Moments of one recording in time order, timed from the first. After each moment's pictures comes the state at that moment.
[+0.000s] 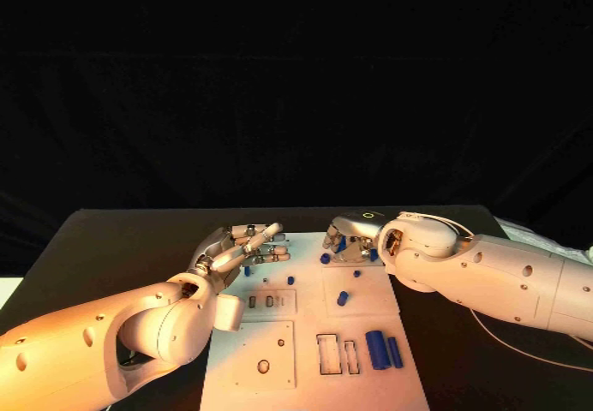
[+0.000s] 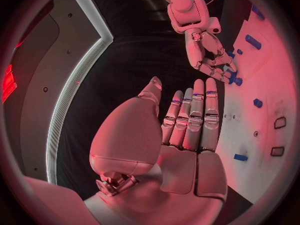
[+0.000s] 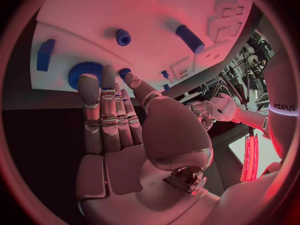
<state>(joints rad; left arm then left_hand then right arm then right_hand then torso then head) 1.13 -0.86 0.00 1.74 0.03 -0.42 0.45 1.38 -0.03 0.06 0.17 0.06 0.94 0.24 0.10 0.07 1.01 0.18 0.09 0.07 1.11 0.12 0.17 0.16 0.18 1.02 0.23 0.21 0.09 1.26 -0.72 -0.03 1.39 -1.63 -0.14 -0.07 1.27 0.00 0.28 -0.26 0.20 1.06 0.16 0.07 0.07 1.16 0.10 0.06 0.06 1.46 0.01 0.21 0.23 0.17 1.20 0.11 1.02 0.64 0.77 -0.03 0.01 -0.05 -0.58</state>
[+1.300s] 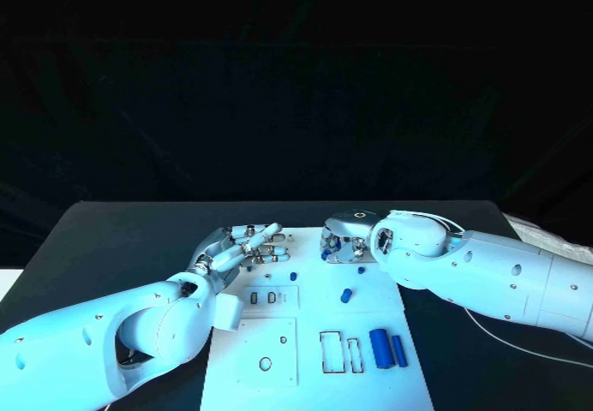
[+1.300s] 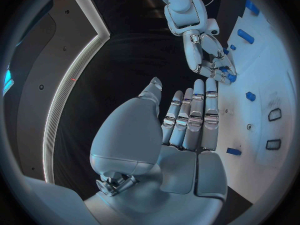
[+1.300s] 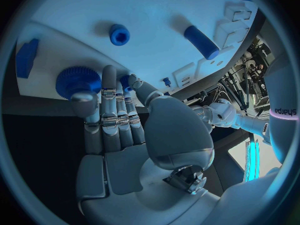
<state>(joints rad) 1.13 -0.86 0.00 1.74 0.03 -0.41 0.43 1.38 -0.02 0.06 0.16 0.06 0.94 0.24 0.09 0.07 1.01 0.18 0.09 0.07 1.12 0.12 0.17 0.16 0.18 1.02 0.23 0.20 0.09 1.26 -0.68 -0.02 1.38 -1.68 -0.10 -0.09 1.25 0.02 0.35 -0.19 0.14 1.14 0.14 0.08 0.08 1.23 0.07 0.08 0.07 1.47 0.01 0.19 0.29 0.15 1.23 0.10 1.20 0.85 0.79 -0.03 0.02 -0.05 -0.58</state>
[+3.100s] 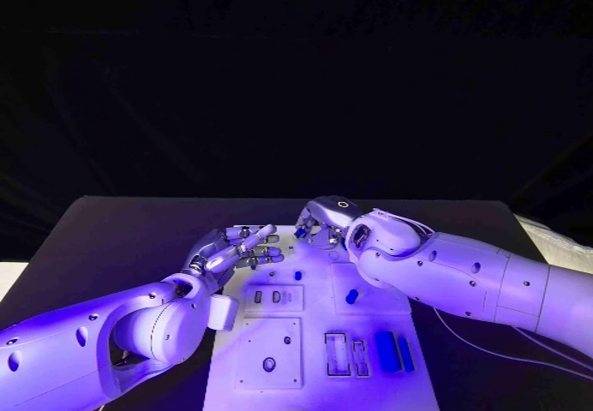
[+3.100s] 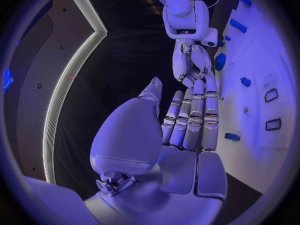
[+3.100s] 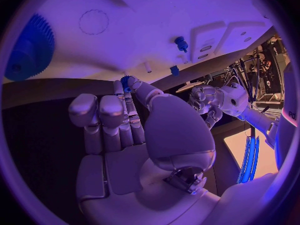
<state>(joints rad) 1.13 -0.89 0.00 1.74 0.03 -0.41 0.44 1.38 -0.02 0.06 0.16 0.06 0.94 0.24 0.09 0.07 1.01 0.18 0.08 0.07 1.12 0.12 0.17 0.16 0.18 1.02 0.23 0.20 0.09 1.26 -0.54 -0.02 1.28 -1.65 -0.36 -0.14 1.27 -0.01 0.45 -0.11 0.12 1.14 0.13 0.07 0.08 1.23 0.06 0.07 0.07 1.47 -0.01 1.06 0.89 0.12 1.23 0.08 1.26 0.92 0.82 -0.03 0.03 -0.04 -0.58</state>
